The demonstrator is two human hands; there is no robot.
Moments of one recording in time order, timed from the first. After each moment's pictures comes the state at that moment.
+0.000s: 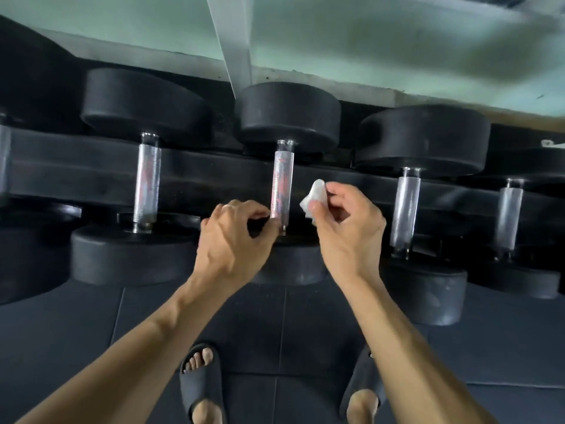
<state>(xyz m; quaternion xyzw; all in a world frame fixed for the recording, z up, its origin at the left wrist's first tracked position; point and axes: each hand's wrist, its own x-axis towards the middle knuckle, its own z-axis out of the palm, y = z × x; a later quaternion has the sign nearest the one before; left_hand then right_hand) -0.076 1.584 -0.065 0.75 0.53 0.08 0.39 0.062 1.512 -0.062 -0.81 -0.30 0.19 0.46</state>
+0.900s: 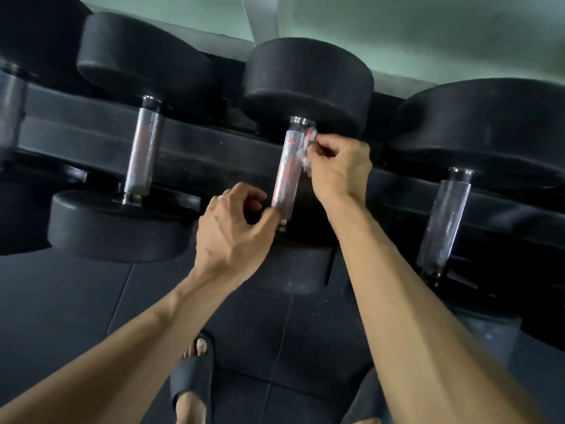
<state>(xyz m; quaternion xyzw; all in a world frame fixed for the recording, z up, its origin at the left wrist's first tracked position) -0.052 1.568 -0.107 0.68 0.62 0.18 0.34 0.104 1.598 -0.123 -0.81 -0.32 0.26 0.42</state>
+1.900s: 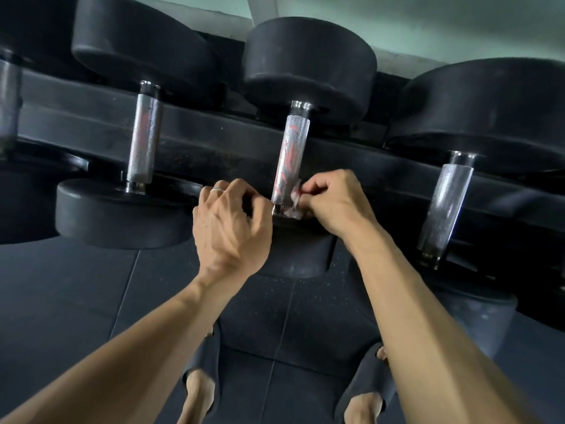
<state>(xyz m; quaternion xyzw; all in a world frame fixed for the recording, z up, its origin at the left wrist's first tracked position) -0.052 1.559 -0.114 0.68 0.65 0.17 0.27 0.103 1.548 -0.128 -0.78 -0.35 0.45 0.28</state>
